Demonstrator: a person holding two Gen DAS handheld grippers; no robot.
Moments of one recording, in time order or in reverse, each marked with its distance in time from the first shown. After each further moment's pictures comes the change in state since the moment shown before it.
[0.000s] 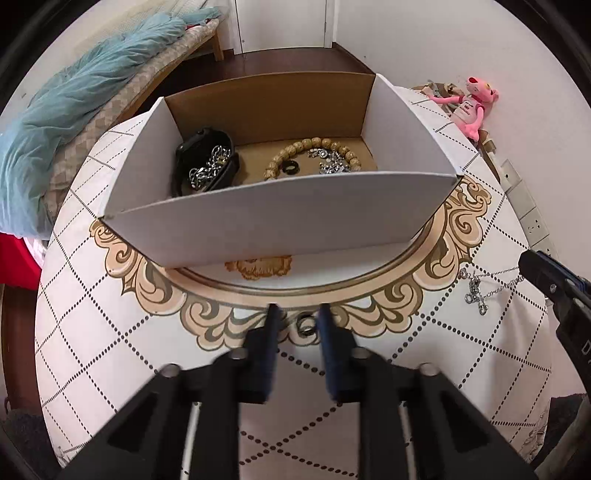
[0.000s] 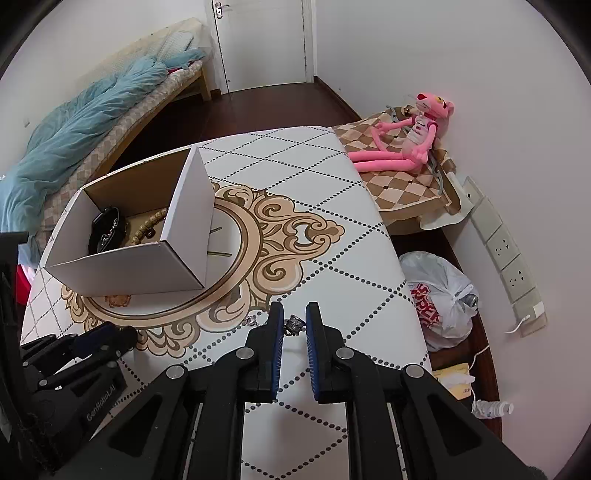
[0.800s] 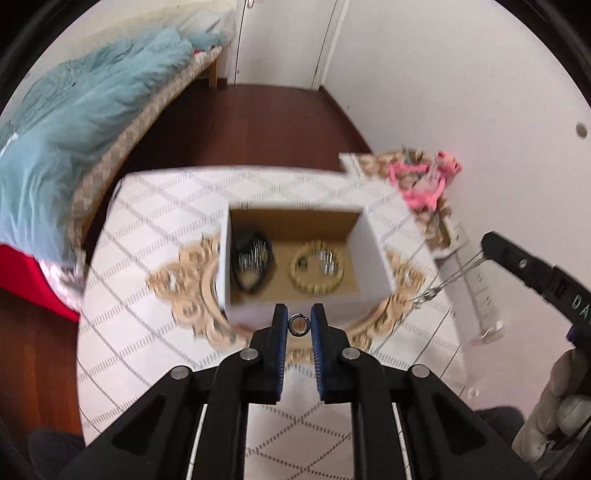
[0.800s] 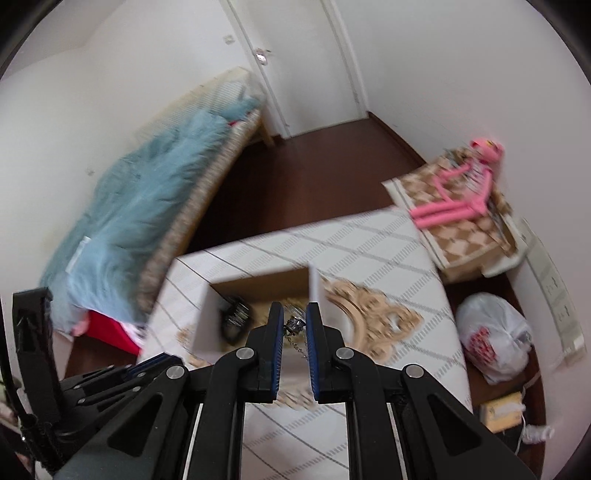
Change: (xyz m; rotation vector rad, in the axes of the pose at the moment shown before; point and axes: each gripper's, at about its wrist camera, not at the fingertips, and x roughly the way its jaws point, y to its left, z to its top) left arm -0.129 0.074 0.048 -0.078 -0.141 -0.194; right arm -0.107 0.036 0.084 0.034 -0.146 0.336
